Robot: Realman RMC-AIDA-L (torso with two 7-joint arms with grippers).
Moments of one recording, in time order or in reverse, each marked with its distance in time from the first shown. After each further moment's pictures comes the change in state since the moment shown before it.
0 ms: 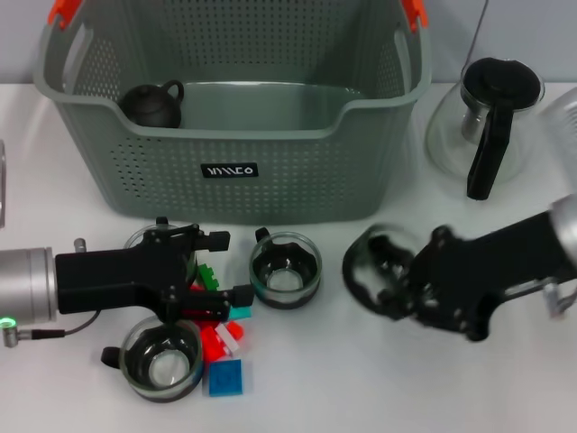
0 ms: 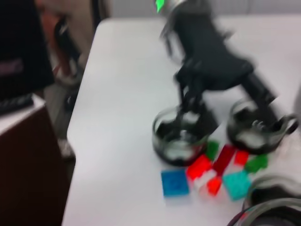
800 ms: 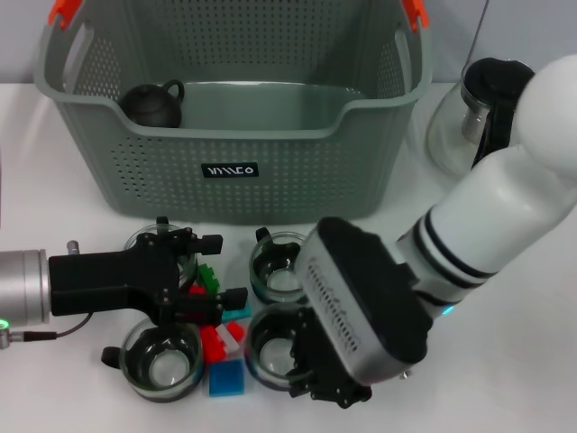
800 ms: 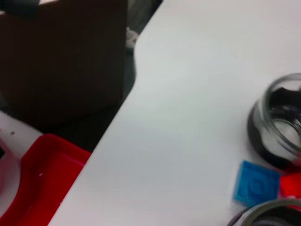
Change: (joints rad) left arm 0.007 0.004 -0.002 0.015 0.017 -0.001 -0.007; right arm 0.249 0.006 -0.694 0.194 0.001 0.411 0.019
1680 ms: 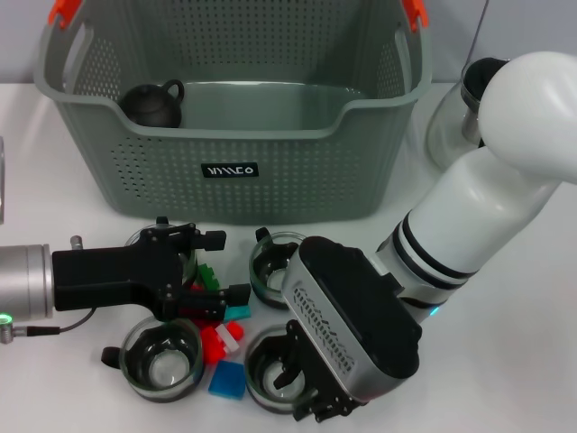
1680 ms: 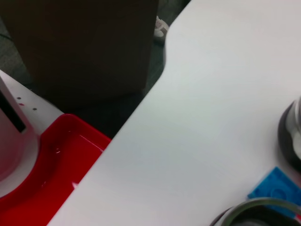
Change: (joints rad) left arm -0.012 0.000 0.000 0.000 0.000 -0.001 -0.002; right arm 0.082 0.019 -0.027 0.094 0.004 -0.004 -0.092
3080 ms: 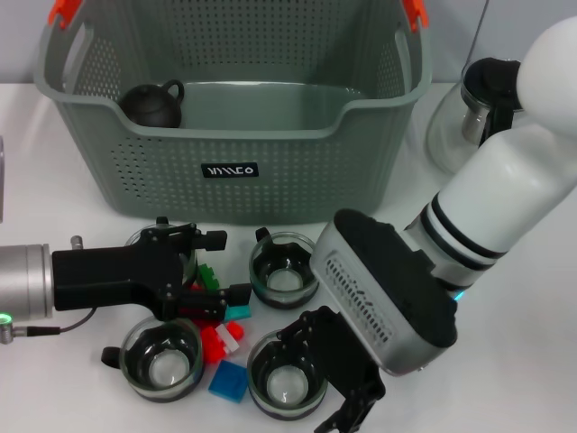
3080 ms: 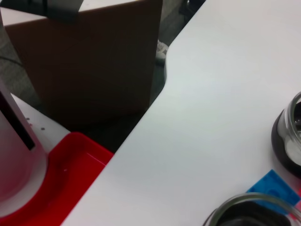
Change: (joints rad) left arm 0.000 0.000 0.001 0.001 -0.003 0.009 -0.009; right arm -0.001 -0.004 0.147 0.048 0.009 -0.100 -0.103
